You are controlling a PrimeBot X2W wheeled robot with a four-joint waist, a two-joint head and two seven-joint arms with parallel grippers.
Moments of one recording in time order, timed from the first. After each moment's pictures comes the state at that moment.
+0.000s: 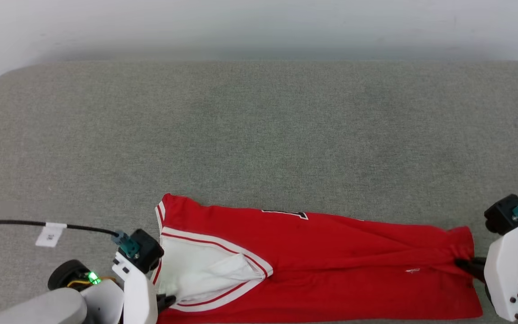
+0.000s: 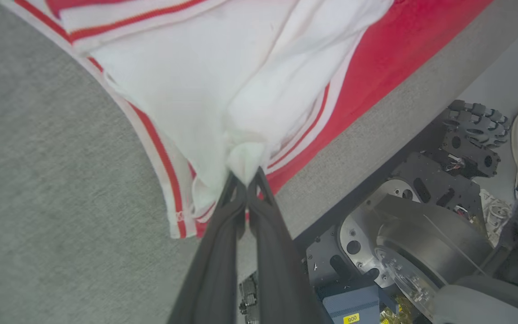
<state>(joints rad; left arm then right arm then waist) -0.65 0.98 -1.28 -0.09 -1.15 0.03 0.42 -0.37 -0.84 0.69 0.21 0.92 0.13 0.52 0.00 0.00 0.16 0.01</state>
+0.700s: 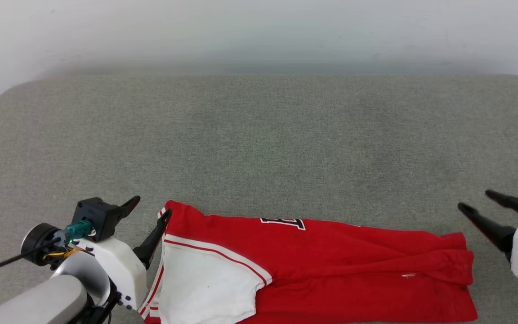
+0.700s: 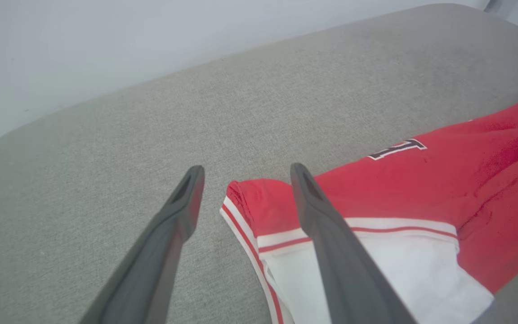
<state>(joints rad) -0.57 0.91 -1.10 -0.02 -1.01 0.26 -0.09 -0.36 -0.85 0.56 0.16 0.88 0.13 0.29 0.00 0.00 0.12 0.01</state>
